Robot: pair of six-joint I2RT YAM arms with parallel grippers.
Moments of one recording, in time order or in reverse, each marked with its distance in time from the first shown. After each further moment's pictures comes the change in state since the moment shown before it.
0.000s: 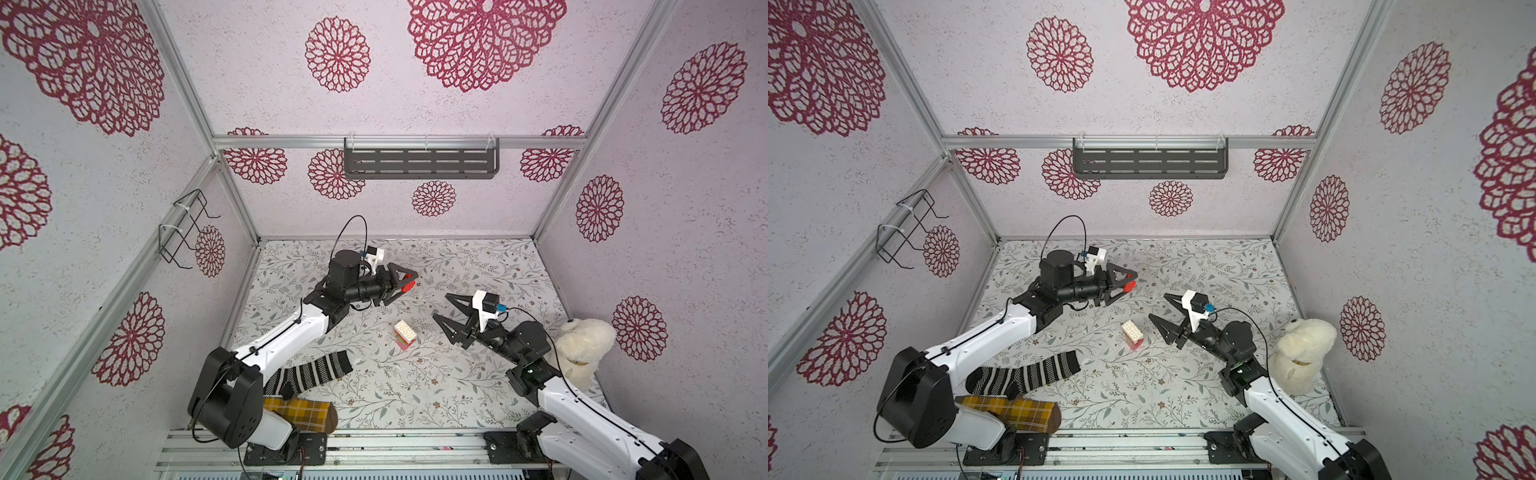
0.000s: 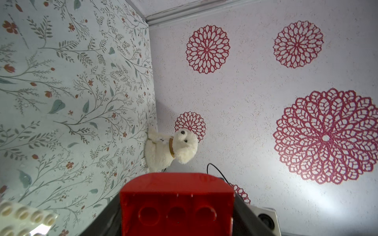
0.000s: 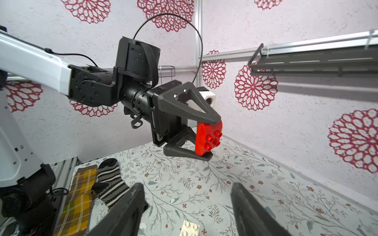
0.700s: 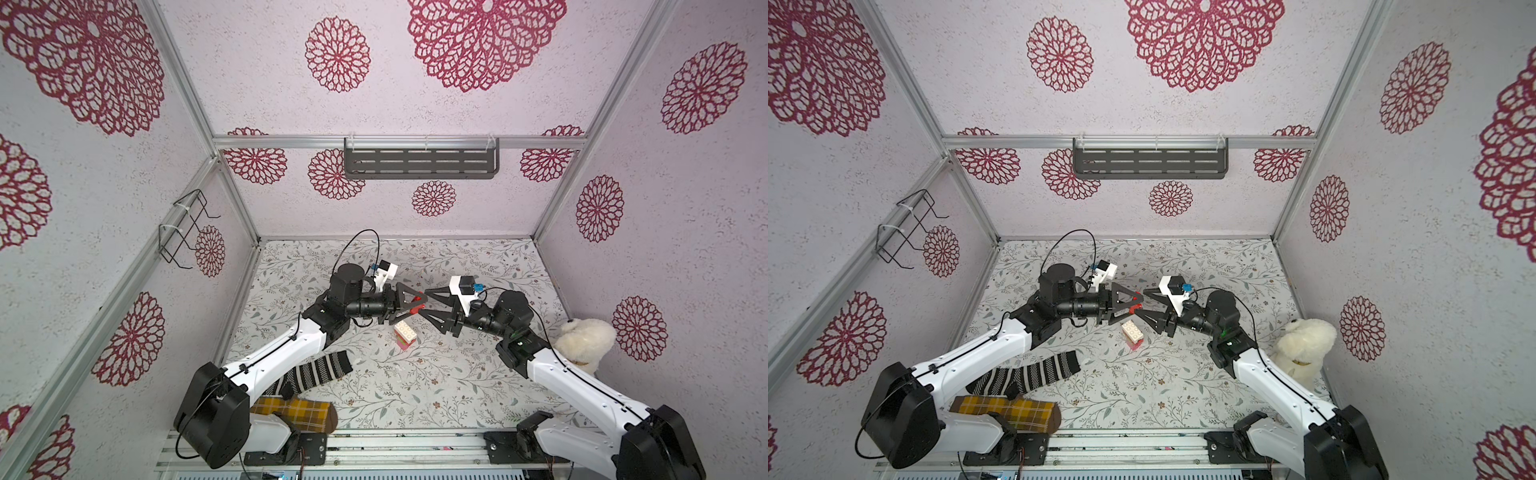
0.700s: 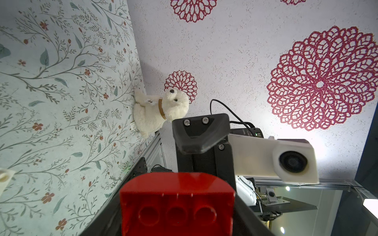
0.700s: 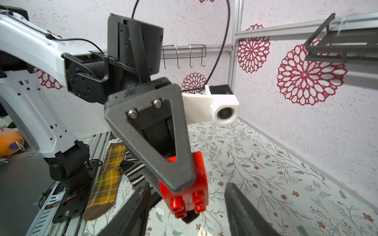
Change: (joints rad) left arm -0.081 -0.068 -0.087 0.029 0.108 0.013; right arm -0.001 0.206 0.234 -0.198 -0.198 -0.078
